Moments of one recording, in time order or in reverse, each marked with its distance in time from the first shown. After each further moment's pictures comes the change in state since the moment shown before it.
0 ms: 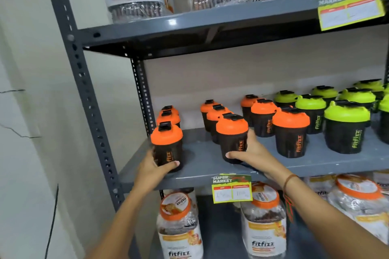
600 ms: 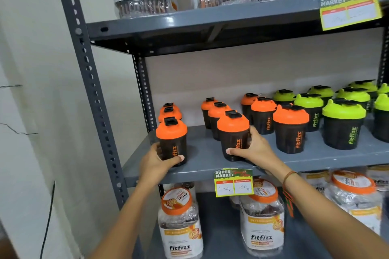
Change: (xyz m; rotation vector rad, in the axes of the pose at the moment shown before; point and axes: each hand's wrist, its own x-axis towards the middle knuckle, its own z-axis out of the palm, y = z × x) left_hand -0.009 0.012 0.002 0.084 0.033 -0.008; right_hand -0.005 0.005 0.003 -0.042 0.115 -0.038
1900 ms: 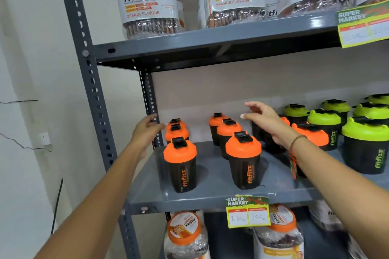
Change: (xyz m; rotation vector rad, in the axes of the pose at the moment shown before) left_hand 0.114 0.072 -0.061 -0.239 -0.025 0.006; right_hand 0.120 -0.057 -0.039 0.175 0.062 0.000
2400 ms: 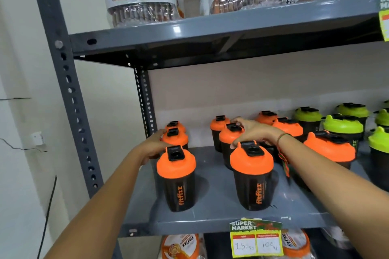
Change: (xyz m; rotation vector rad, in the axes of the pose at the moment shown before) left_hand 0.048 -0.035 0.026 0.191 -0.466 -0.059; right_hand 0.045 0.010 0.035 -0.505 -0.474 0.054
